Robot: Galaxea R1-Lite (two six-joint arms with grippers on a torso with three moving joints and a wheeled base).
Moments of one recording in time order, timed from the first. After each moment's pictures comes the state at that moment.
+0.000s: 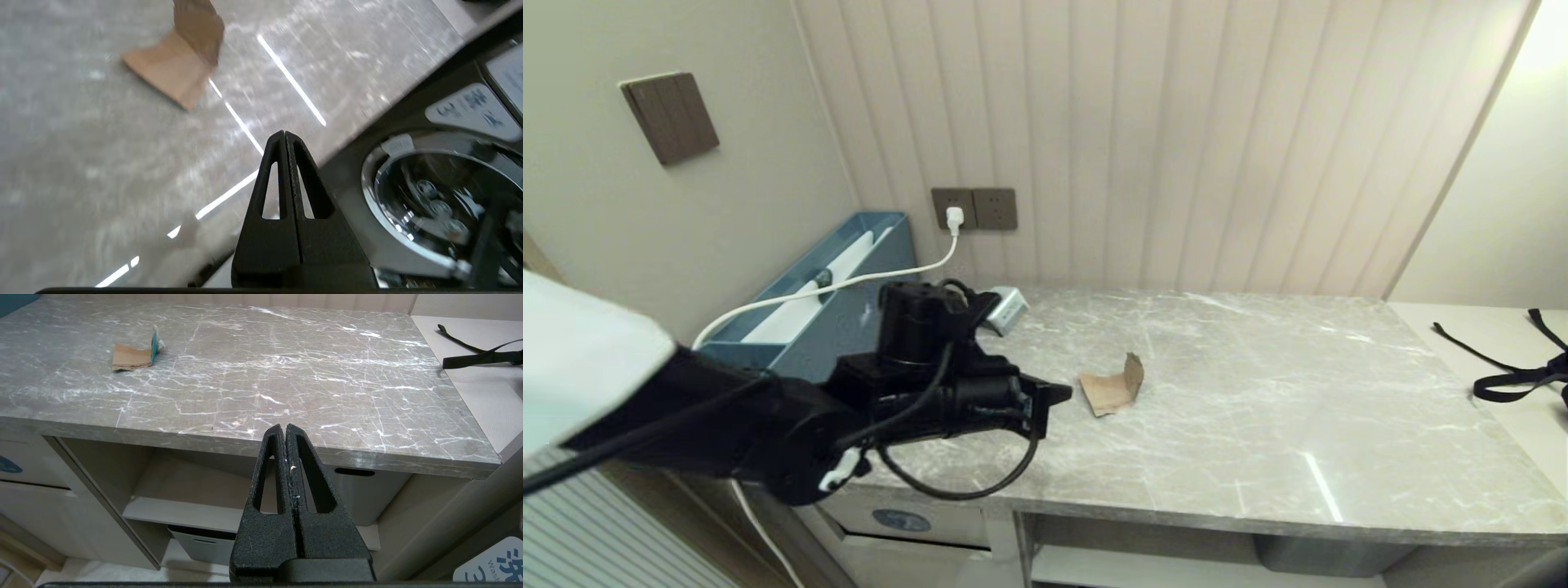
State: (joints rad) left arm -0.62 1.93 -1.00 -0.56 -0.33 -0.15; right arm 0.01 0.00 0.00 0.00 0.00 0.00
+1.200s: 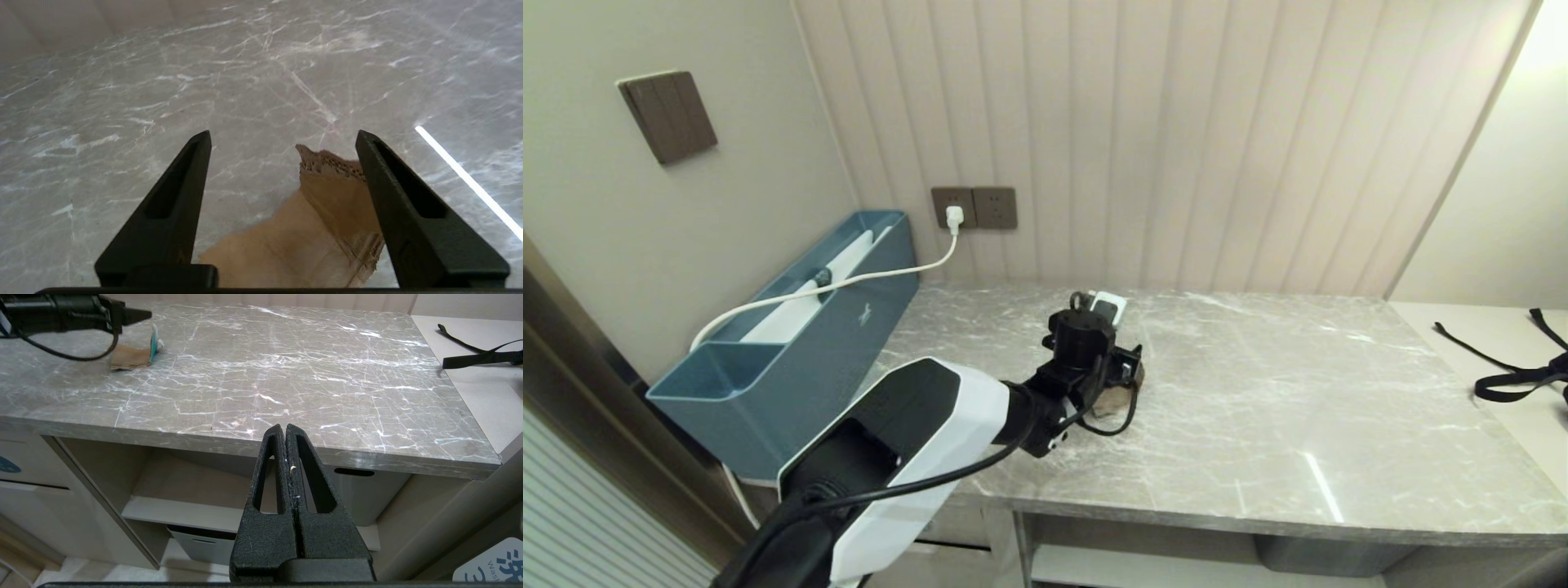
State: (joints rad) left arm -0.72 2.67 -1.93 -0.63 0.17 0.08; right arm 0.01 0.00 0.00 0.00 0.00 -0.01
